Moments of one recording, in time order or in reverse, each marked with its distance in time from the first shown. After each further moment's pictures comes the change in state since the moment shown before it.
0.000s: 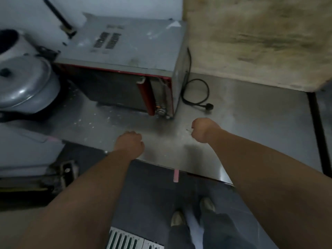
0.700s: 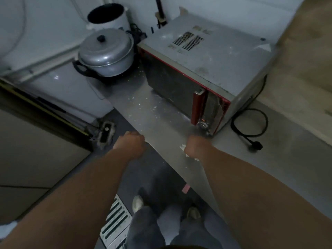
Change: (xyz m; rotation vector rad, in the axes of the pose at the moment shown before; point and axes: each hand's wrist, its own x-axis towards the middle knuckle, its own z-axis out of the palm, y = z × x) left_hand -0.075 -0.054 -0.015 -0.084 -0.152 -0.430; right_hand 0.049 -0.126 0.026 -0.243 -0.197 -0.306
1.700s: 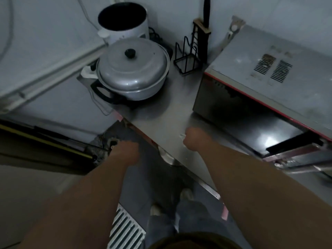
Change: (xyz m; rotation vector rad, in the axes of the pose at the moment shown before) left_hand 0.203 -0.323 -0.026 -0.019 -0.081 0.025; right_hand 0.188 -0.307 -0.089 0.033 0.094 0.038
